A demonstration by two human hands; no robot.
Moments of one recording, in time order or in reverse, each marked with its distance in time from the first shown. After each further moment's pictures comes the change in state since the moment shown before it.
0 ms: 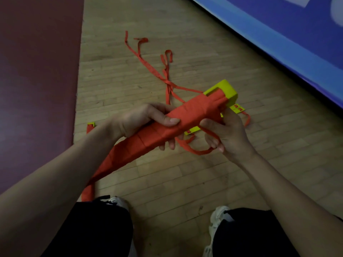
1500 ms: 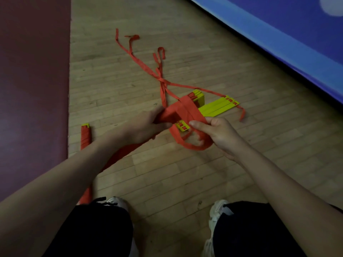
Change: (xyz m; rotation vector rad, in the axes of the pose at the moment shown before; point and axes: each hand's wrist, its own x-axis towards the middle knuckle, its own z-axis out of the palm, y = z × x) left_hand 0.021 -0.034 0.003 0.846 0.533 -0.048; right_hand 0.001 0.015 -0.006 -0.045 0.045 0.378
